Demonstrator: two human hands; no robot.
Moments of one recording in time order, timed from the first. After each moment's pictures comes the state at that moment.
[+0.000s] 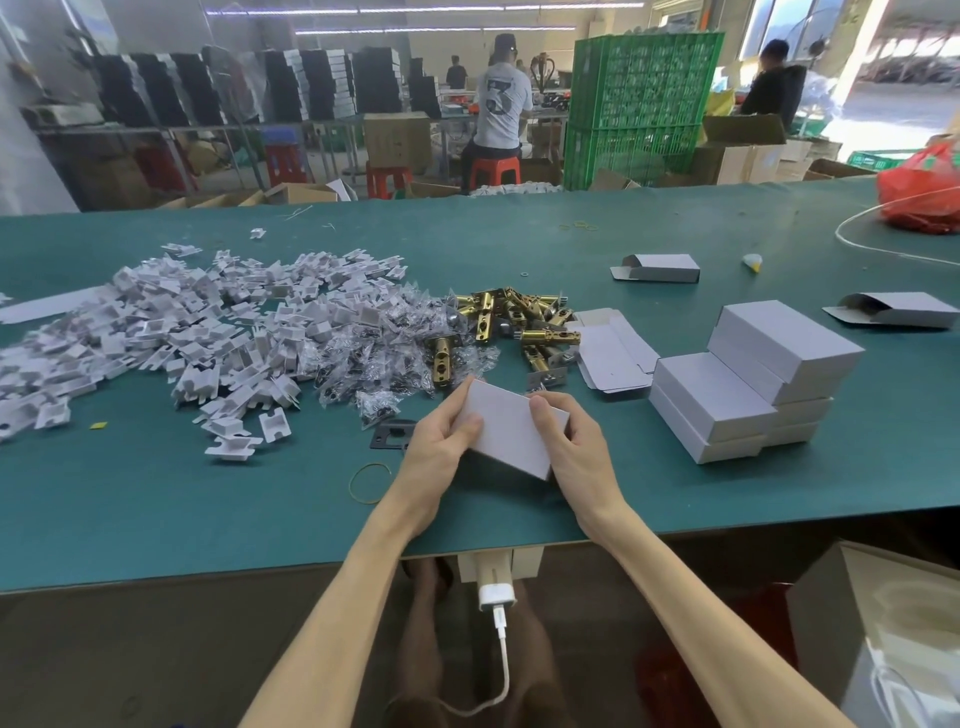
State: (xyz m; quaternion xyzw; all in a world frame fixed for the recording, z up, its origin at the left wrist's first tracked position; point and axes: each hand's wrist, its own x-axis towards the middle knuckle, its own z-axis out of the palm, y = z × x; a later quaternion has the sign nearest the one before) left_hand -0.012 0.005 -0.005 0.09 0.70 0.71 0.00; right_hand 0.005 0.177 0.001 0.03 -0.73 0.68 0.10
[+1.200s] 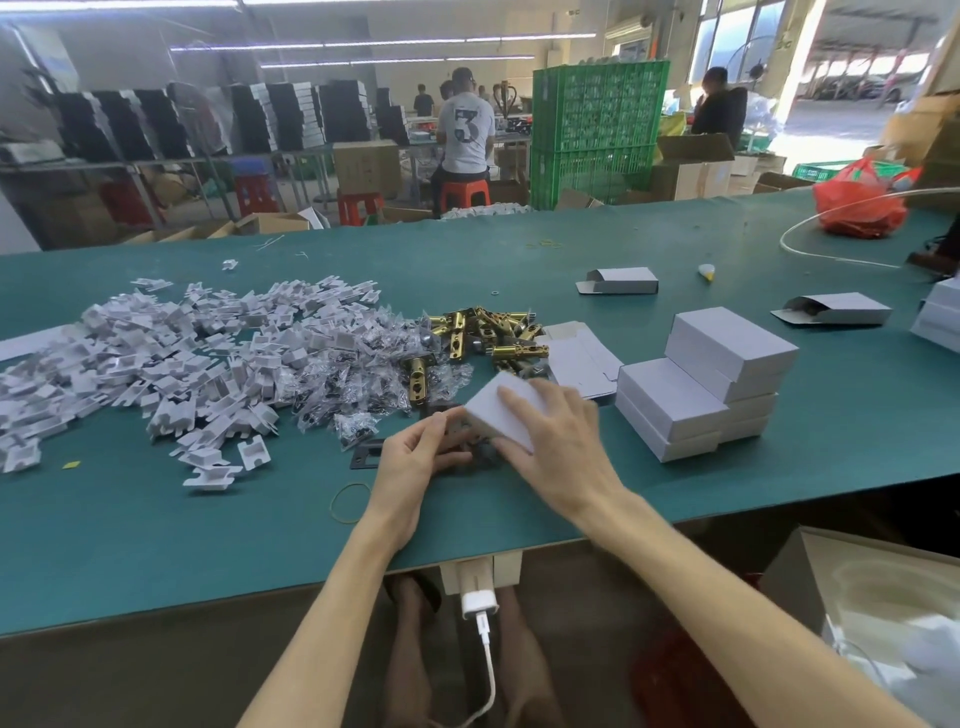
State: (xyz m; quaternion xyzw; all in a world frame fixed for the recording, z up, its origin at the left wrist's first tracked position) left_hand -0.011 0.009 -0.004 0.05 0.65 0.76 -0.02; right_hand 0.011 0.199 0.031 0.12 -0.96 0.14 0.20
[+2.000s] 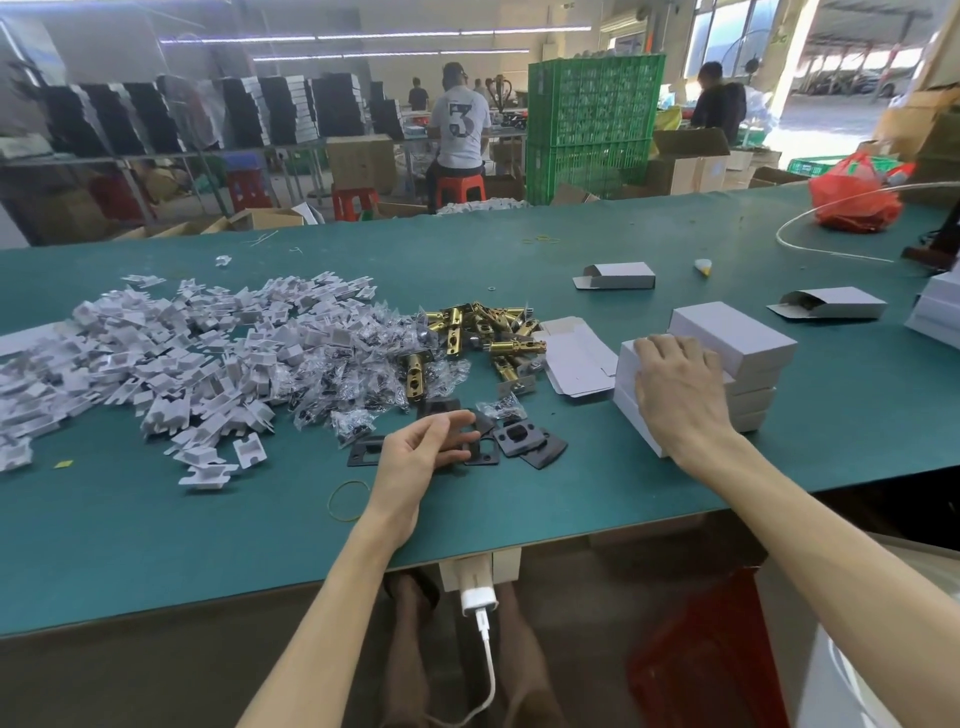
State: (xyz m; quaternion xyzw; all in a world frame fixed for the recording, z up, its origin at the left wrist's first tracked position) left_hand -0.009 0.009 -0.004 0.07 0.68 0.73 -0.02; right_hand -0.021 0.304 0.060 -0.08 -0.97 -0.08 0.20
